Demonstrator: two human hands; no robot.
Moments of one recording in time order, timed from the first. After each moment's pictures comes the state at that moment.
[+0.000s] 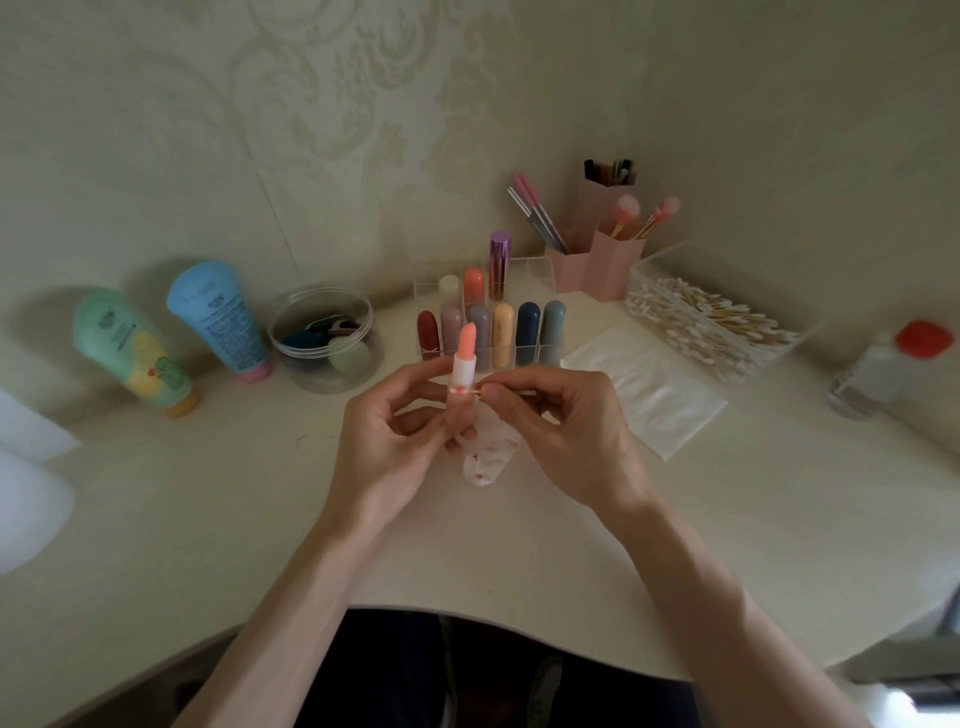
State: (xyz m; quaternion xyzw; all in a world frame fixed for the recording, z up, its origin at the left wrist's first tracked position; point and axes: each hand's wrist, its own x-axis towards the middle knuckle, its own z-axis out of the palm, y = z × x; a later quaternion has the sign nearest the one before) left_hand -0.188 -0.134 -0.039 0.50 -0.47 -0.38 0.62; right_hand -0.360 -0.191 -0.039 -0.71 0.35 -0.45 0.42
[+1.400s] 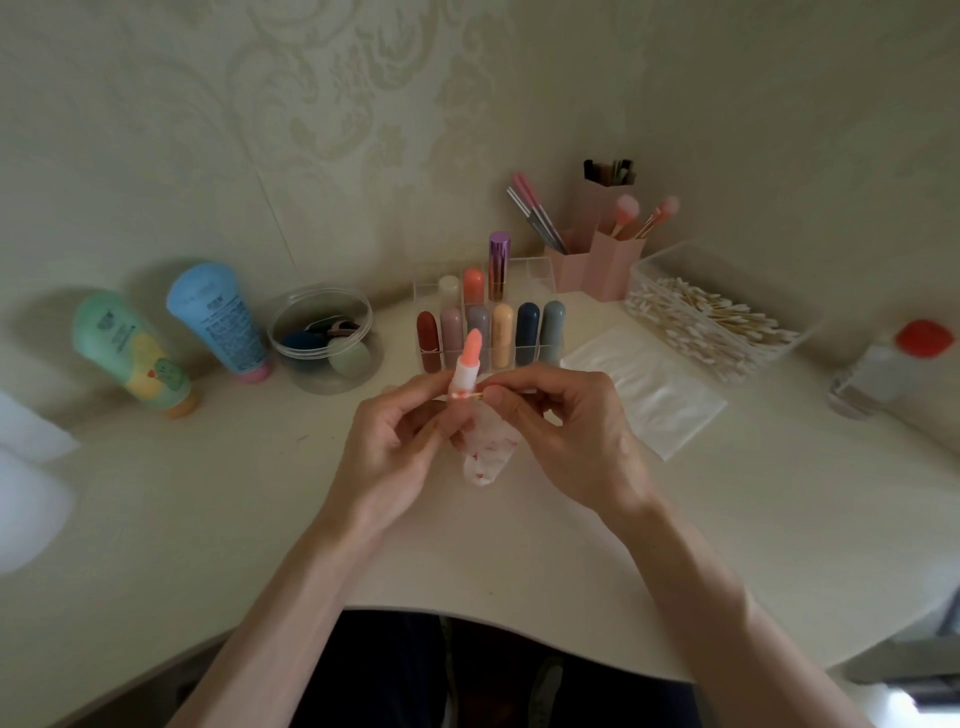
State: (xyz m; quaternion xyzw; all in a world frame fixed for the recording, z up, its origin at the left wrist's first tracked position) left_hand -0.188 -0.130 -0.035 0.50 -0.50 -0.40 0.58; right_hand -0.362 -0.193 -0.041 -0.72 0.35 -0.45 0.40
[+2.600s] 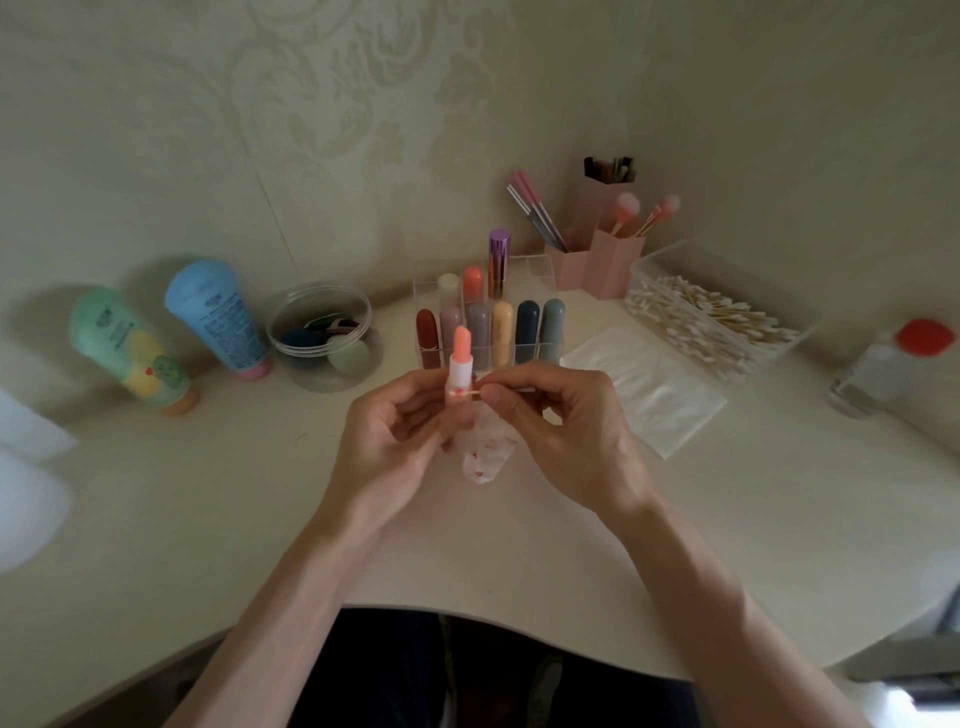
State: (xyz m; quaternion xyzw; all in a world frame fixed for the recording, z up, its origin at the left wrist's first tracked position) left_hand -0.190 -0.127 -0.031 0.50 -0.45 -0.43 0.60; right_hand -0.361 -0.193 -0.043 -0.72 0.34 -0.45 0.39
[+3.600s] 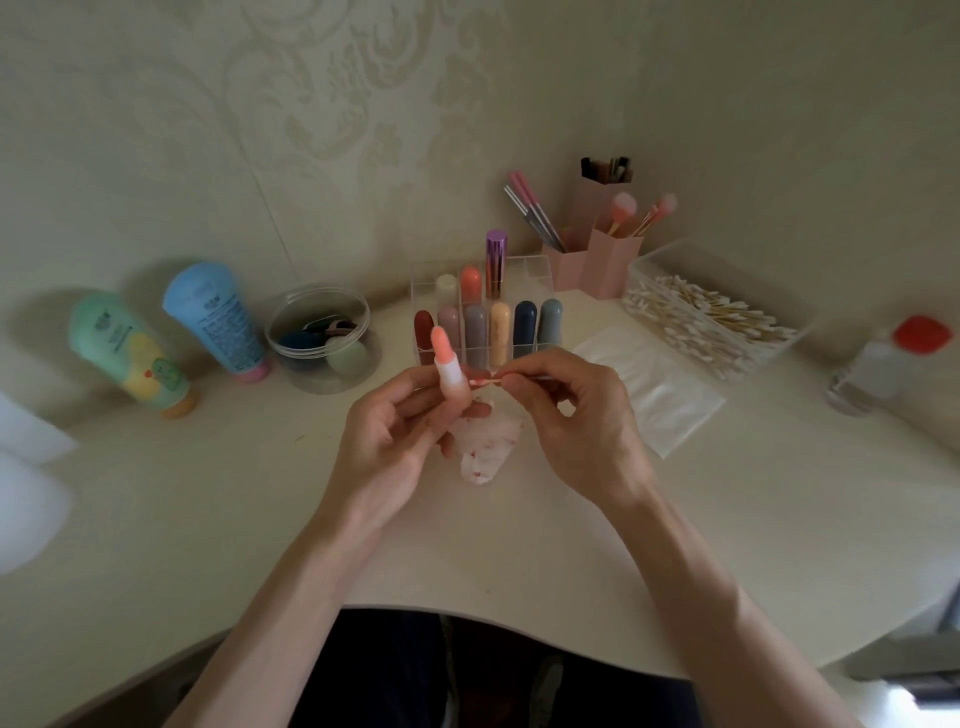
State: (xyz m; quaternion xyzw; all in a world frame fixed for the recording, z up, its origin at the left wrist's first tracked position) left_hand -0.188 -0.129 -0.034 0.50 -0.47 -0.43 0.59; right_hand -0.365 -0.198 -0.039 -0.72 0.38 -0.46 0.35
